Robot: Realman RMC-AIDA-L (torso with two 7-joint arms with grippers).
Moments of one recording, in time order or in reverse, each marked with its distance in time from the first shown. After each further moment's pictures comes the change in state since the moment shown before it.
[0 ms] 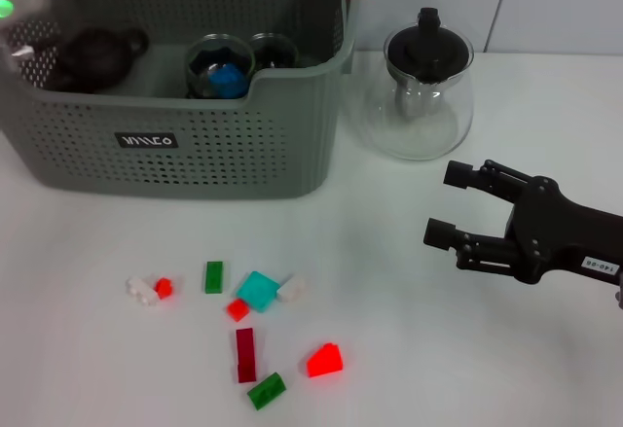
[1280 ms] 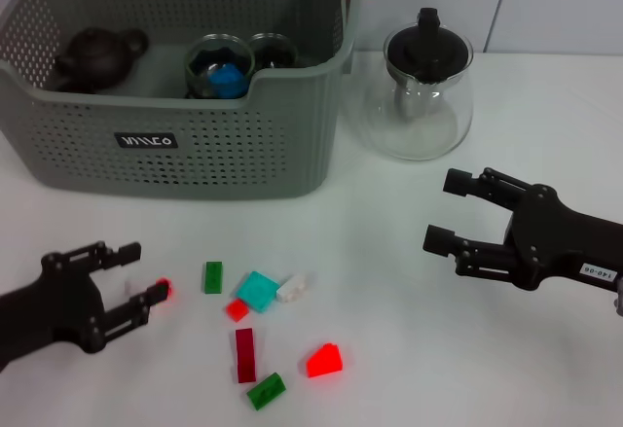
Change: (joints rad) left arm 0.394 -0.075 -0.249 -0.197 0.336 0.376 0.831; right arm -0.008 0.001 0.000 0.009 -0.007 0.008 0.001
